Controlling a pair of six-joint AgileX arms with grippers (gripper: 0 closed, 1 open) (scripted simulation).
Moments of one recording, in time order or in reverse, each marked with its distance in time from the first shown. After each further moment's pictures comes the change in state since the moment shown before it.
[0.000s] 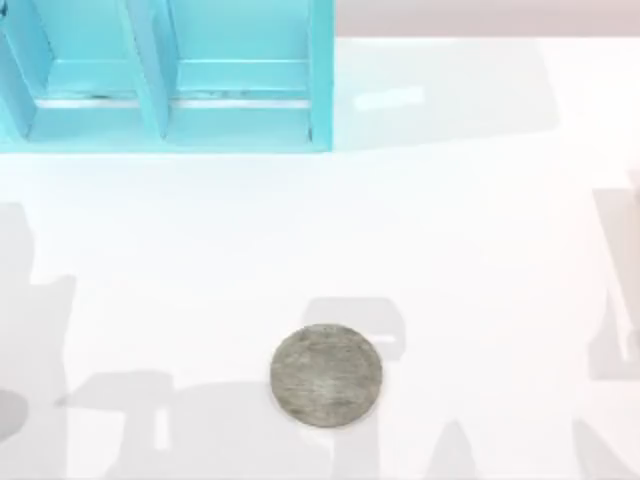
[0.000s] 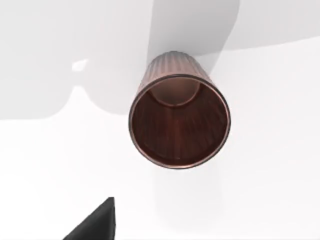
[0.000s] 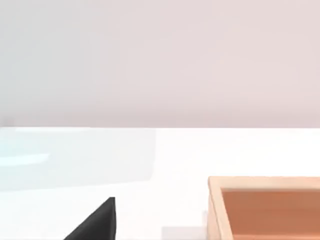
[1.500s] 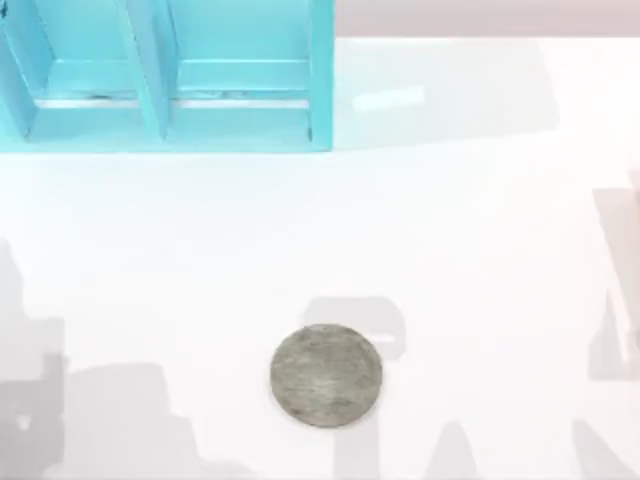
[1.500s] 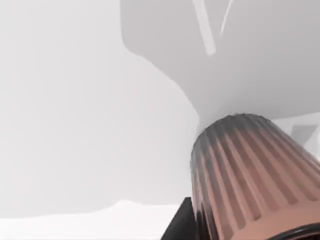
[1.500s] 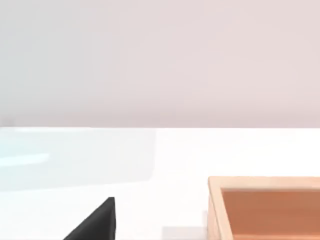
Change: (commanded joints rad) left arm 0.011 0.111 -0.317 0.425 0.001 0.009; right arm 0.000 0.000 0.000 0.000 0.000 0.000
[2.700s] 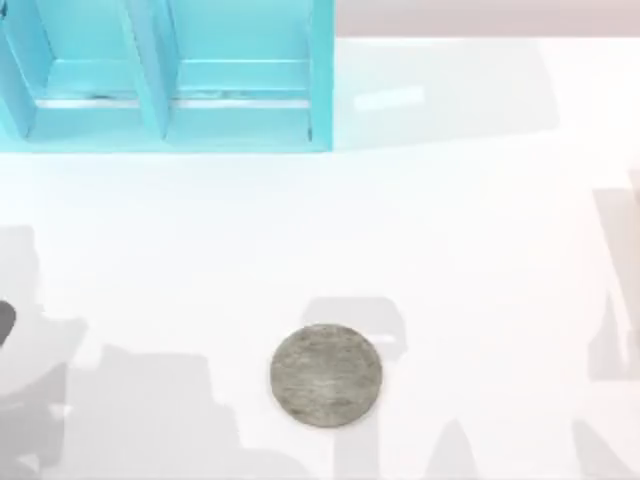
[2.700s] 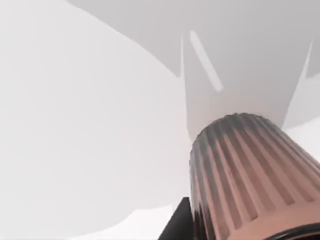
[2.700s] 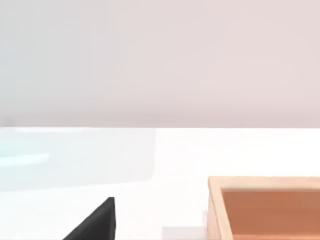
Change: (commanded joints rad) left arm -0.078 -0.001 0.059 -0.047 0.013 0.205; right arm 0.000 0.000 0.000 0.000 0.000 0.000
